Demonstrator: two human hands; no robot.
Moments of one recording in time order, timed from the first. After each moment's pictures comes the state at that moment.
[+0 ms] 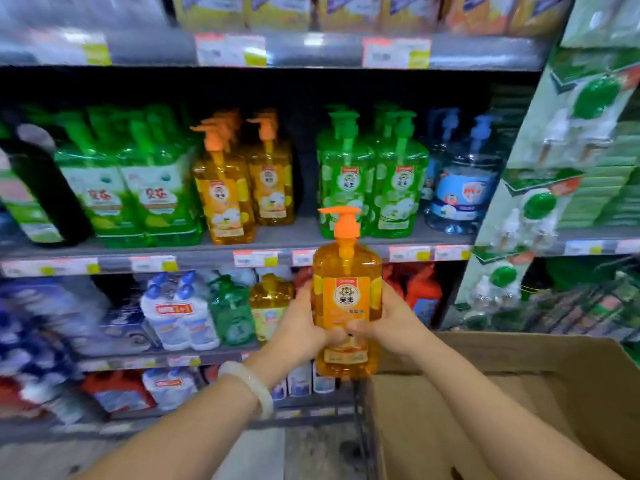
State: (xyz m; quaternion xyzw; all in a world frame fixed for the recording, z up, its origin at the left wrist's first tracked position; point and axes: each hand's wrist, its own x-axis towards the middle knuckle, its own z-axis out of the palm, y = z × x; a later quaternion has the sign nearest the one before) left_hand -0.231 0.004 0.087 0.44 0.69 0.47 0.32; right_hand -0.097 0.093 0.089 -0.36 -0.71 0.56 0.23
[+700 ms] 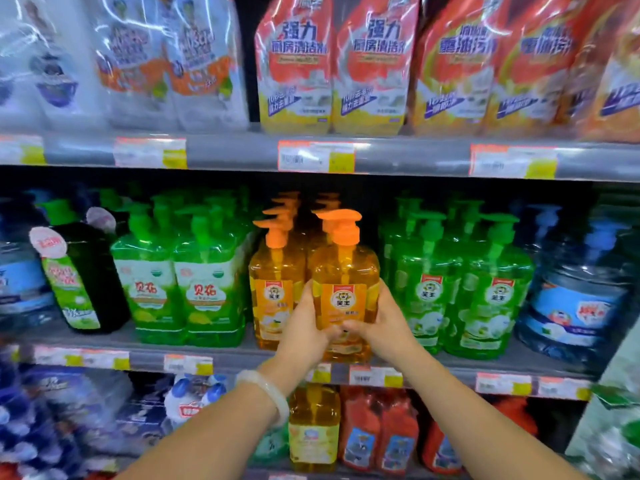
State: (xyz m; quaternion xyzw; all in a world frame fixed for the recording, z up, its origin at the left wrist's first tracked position) left_hand -0.396 0.096 0.148 0.44 0.74 0.50 0.11; right_hand -0.293 0.196 0.150 -0.21 -0.79 0.46 0.36
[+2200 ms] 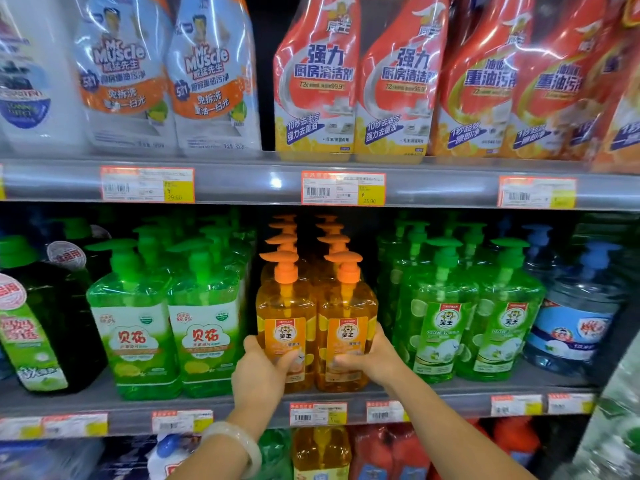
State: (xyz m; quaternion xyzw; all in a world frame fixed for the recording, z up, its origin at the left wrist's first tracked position) left_hand -0.489 0.085 0.119 0.28 0.86 0.43 0.07; right_hand -0.353 0.226 0.110 -0.38 -0.71 0.54 0.25
